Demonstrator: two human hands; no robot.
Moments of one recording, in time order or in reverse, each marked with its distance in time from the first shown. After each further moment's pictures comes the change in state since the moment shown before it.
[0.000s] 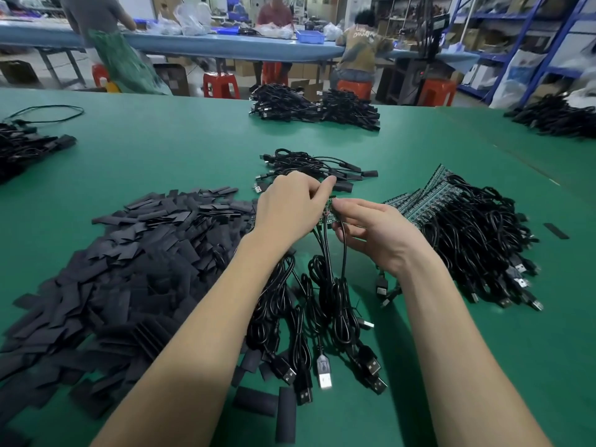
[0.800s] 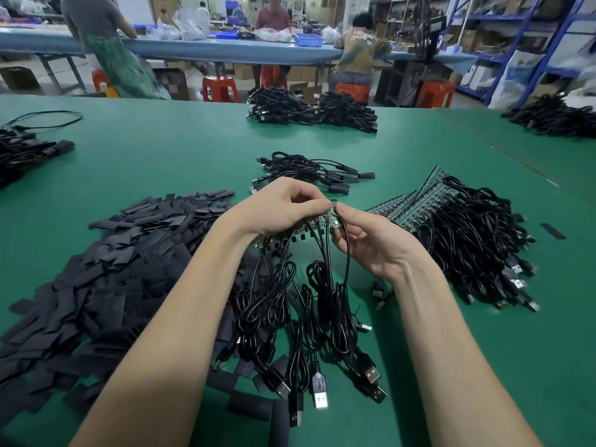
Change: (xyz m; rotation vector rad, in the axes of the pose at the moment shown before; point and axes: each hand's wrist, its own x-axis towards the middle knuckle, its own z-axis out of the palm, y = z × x) left_hand 0.009 -0.018 -0.027 -0.438 -0.520 0.091; right_hand 0.001 0.007 -0.005 0.293 -0.084 0.090
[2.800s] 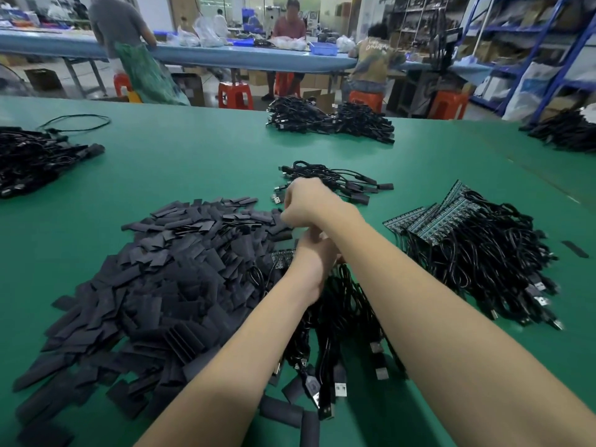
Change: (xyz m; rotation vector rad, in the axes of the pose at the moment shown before) left_hand -0.014 -0.025 0.081 -0.883 0.492 -0.420; right_hand 0.085 0.002 0.118 -1.818 0.029 -0.228
